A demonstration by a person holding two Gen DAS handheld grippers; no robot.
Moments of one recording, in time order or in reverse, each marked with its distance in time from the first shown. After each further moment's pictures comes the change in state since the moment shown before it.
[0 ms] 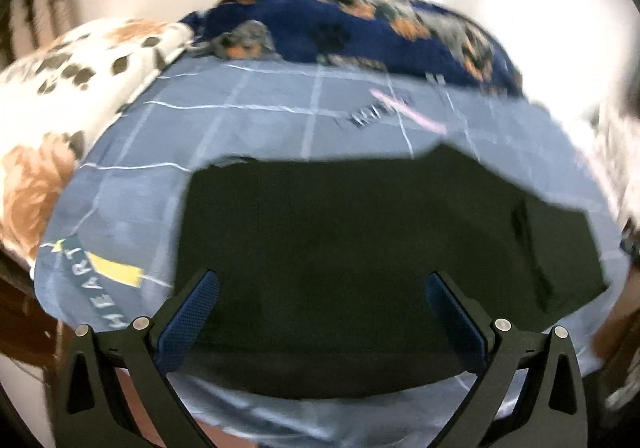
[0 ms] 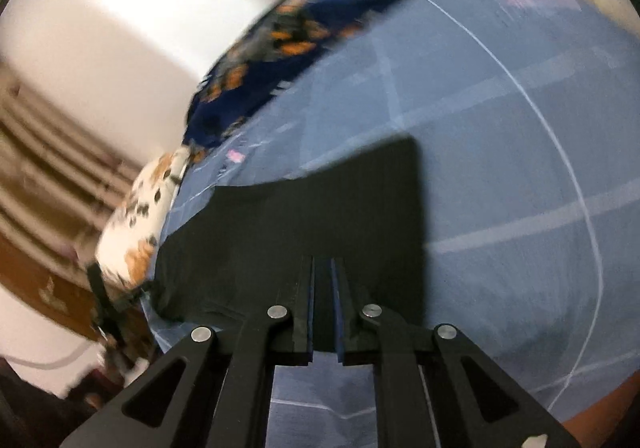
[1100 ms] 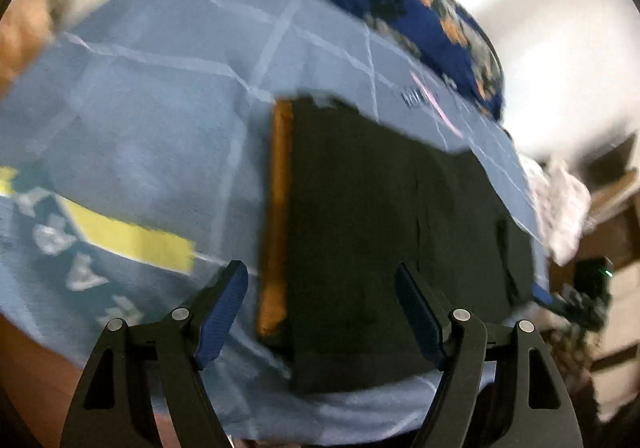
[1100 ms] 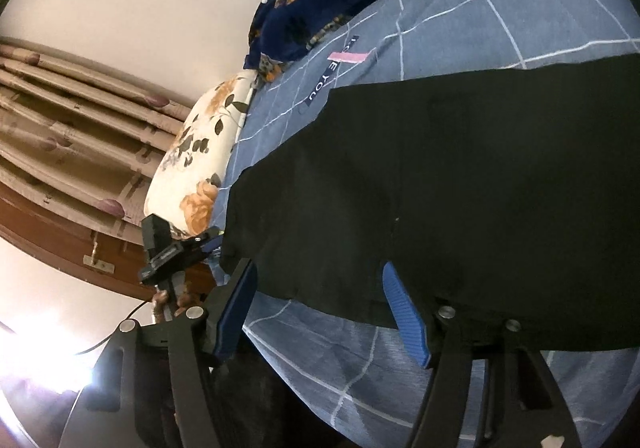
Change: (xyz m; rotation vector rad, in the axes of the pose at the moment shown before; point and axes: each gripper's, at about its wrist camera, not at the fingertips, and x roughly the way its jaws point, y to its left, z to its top) left arm 0.002 0.218 -0.038 -0.201 0.256 -0.380; right arm 0.123 0.110 -0.034 0.092 0.255 0.238
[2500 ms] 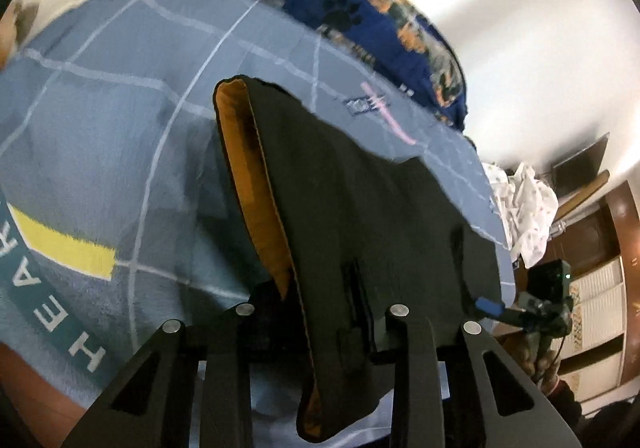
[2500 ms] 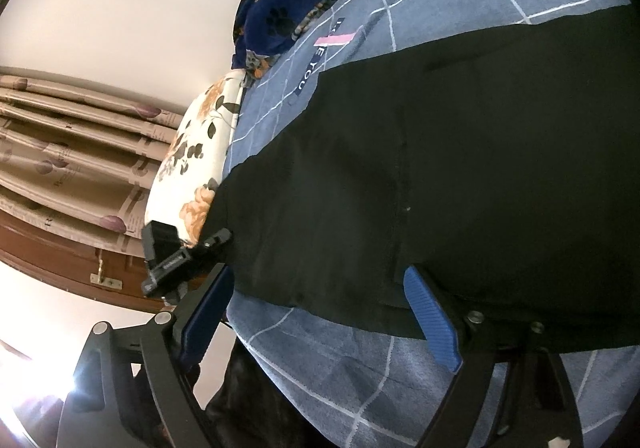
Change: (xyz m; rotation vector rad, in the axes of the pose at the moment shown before) left arm -0.021 -0.037 -0.006 0.024 -0.098 -0.056; right arm 0.025 -0.007 -0.002 0.085 0.022 0.021
